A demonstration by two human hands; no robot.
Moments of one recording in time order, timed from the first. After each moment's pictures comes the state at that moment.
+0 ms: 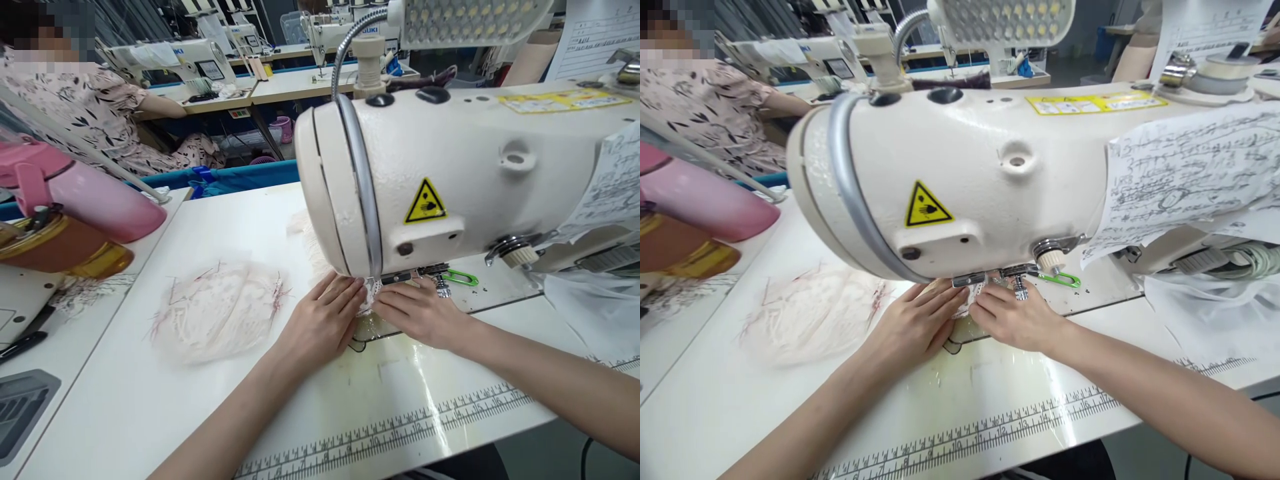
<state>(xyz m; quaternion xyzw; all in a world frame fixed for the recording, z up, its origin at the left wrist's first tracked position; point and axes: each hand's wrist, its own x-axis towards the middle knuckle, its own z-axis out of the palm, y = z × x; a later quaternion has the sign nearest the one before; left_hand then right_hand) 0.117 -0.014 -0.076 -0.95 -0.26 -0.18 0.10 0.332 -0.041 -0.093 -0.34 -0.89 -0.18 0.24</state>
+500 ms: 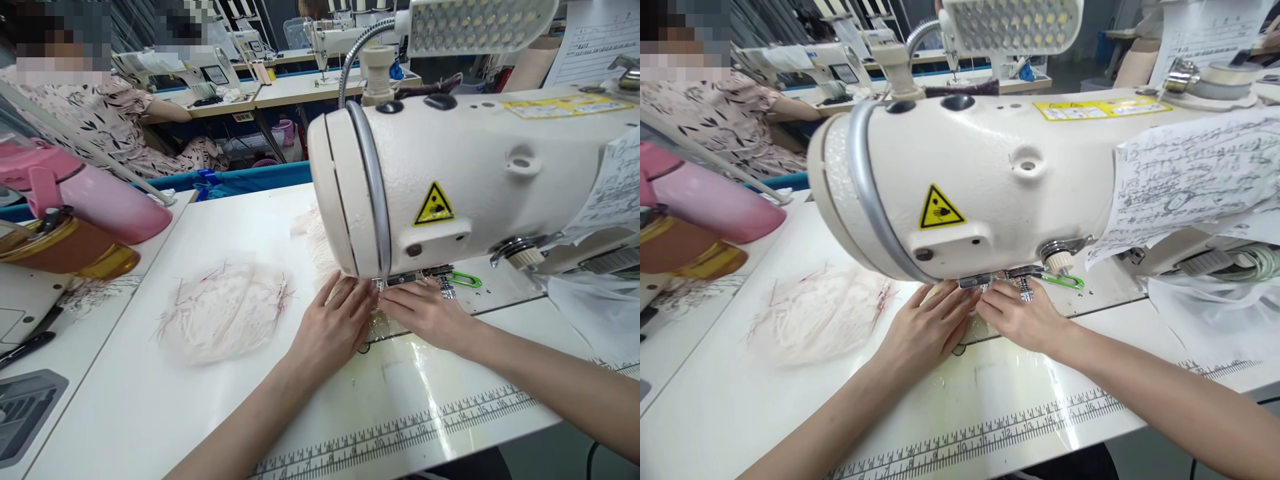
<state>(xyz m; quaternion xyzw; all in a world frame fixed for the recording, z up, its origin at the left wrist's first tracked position) 0.128 -0.023 -0.079 -0.93 -0.29 -0.17 0.13 0.334 -0.041 -0.097 -0.37 -0.88 -0.16 0.23</state>
